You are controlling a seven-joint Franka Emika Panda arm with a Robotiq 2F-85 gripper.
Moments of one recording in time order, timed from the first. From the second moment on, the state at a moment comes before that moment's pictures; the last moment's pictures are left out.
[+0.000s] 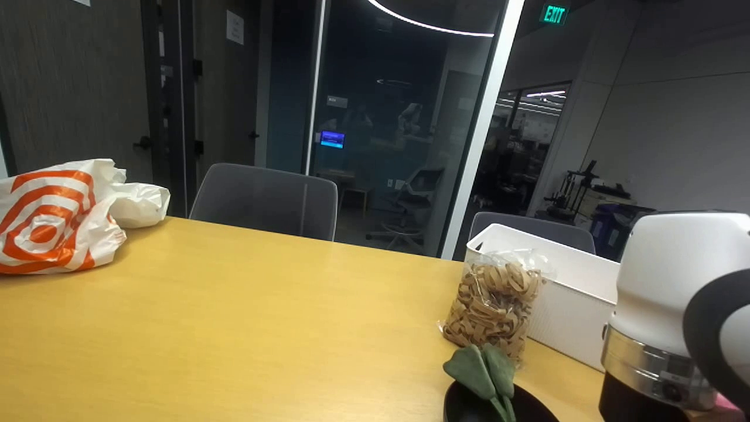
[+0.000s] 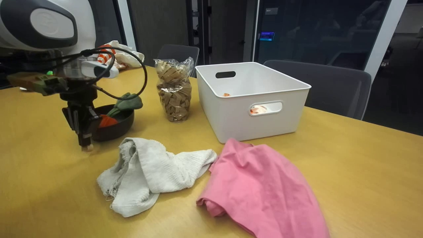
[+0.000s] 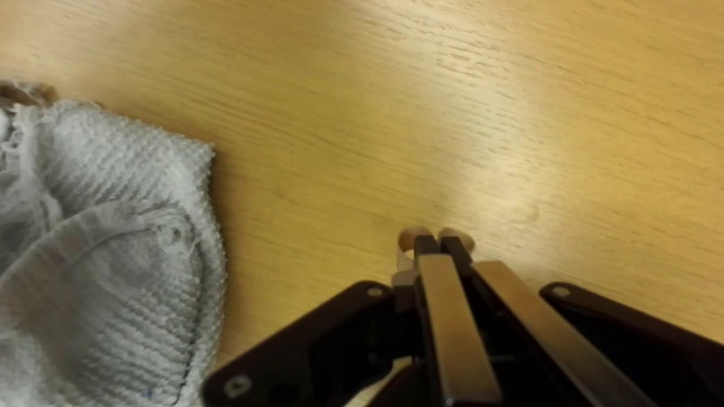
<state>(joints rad) 0.28 -0.31 0.26 -2.74 0.17 2.23 0.21</state>
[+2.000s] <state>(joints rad) 0.34 -0.32 0.29 -2.56 0.14 2.32 0.15</state>
